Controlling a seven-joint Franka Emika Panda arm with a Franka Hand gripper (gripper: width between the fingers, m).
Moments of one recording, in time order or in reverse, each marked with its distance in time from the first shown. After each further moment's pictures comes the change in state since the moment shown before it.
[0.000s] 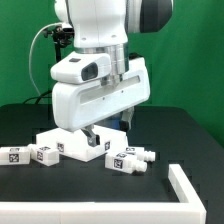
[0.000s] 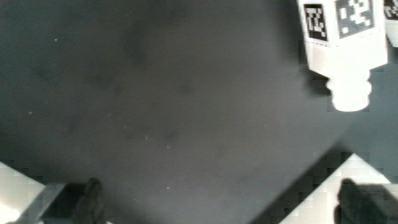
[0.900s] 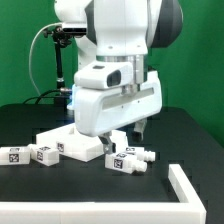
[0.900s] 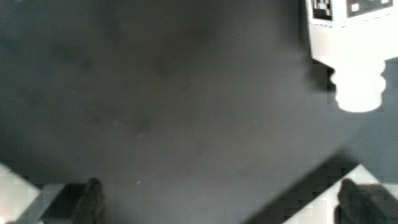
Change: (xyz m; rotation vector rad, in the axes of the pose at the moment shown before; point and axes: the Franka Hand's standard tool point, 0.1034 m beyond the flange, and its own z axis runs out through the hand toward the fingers) arm 0.014 -0.026 0.032 -0.108 0.025 -0.053
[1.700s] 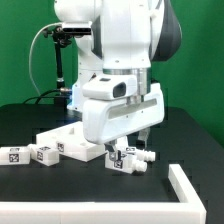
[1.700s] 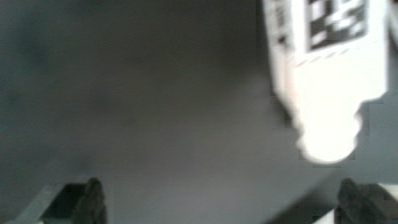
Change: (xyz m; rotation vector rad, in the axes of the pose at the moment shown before) arm -0.021 -0.035 0.030 -0.005 0.005 -0.003
